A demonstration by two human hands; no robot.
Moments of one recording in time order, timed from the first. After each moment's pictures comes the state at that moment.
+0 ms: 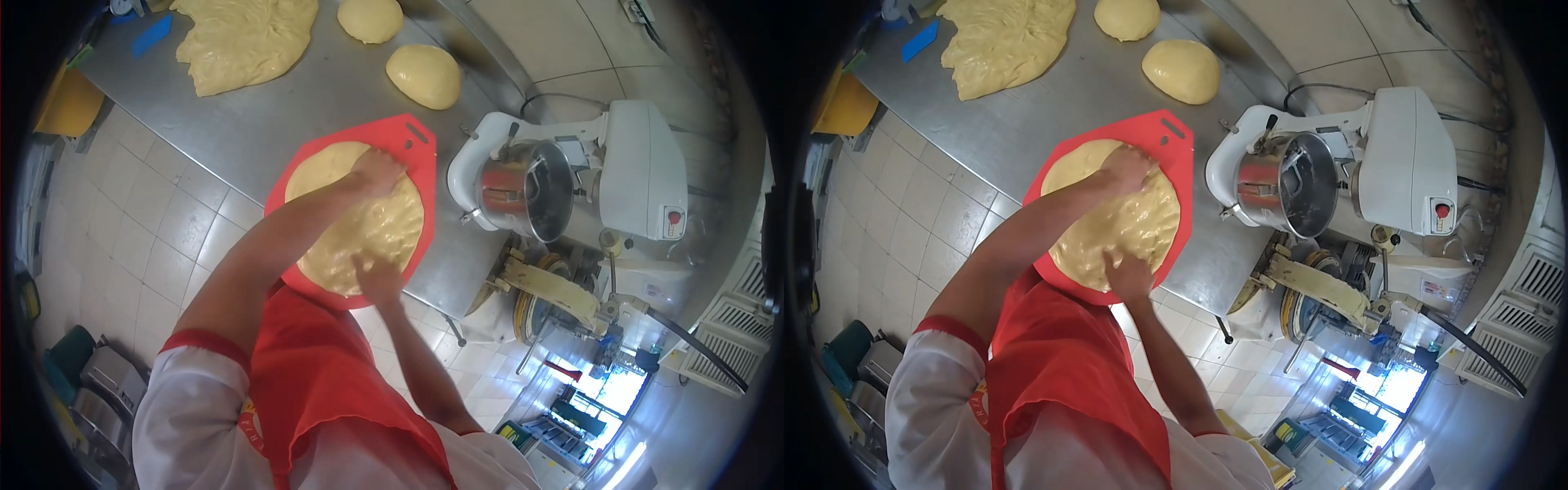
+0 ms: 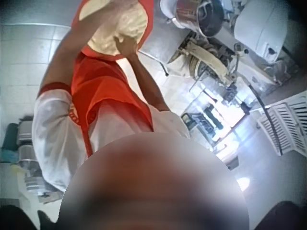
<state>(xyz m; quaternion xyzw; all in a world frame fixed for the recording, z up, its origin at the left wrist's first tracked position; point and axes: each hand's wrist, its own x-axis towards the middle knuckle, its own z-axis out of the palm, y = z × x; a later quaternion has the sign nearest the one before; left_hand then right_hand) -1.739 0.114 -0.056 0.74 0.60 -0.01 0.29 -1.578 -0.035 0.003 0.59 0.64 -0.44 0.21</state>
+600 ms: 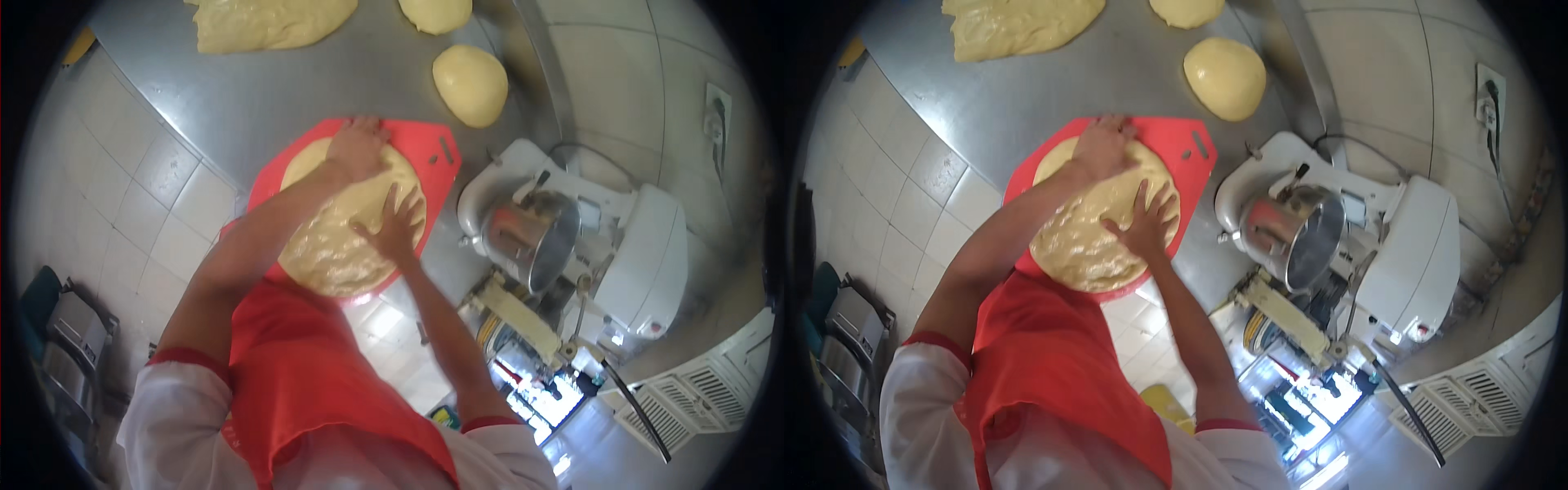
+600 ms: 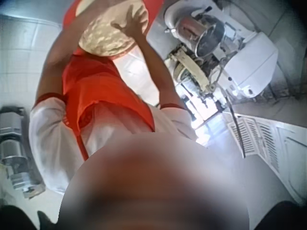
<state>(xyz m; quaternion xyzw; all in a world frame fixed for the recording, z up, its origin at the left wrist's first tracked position) -1.823 0.105 -0.072 0.59 0.73 0.19 0.28 -1.617 0.085 -0.061 0.51 0.81 -0.18 0.23</state>
